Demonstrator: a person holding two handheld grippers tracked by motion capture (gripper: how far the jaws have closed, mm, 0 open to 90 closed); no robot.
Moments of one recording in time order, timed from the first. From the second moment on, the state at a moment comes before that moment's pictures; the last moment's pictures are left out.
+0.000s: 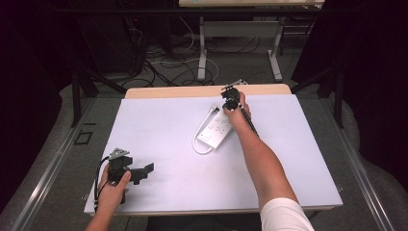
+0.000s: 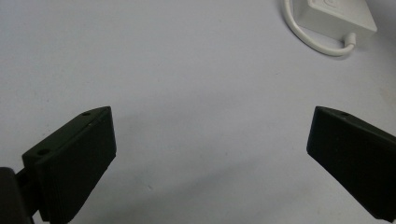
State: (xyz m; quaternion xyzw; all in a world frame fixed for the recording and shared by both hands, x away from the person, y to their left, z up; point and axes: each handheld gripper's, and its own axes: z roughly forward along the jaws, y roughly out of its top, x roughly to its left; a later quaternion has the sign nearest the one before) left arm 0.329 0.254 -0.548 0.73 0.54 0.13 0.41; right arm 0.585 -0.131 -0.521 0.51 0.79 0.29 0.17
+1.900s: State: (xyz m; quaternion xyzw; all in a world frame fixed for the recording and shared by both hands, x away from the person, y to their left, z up) left arm 0.331 0.248 -0.548 0.73 0.53 0.13 0.40; right arm 0.558 -0.136 -0.511 0.49 0.80 0.32 0.15
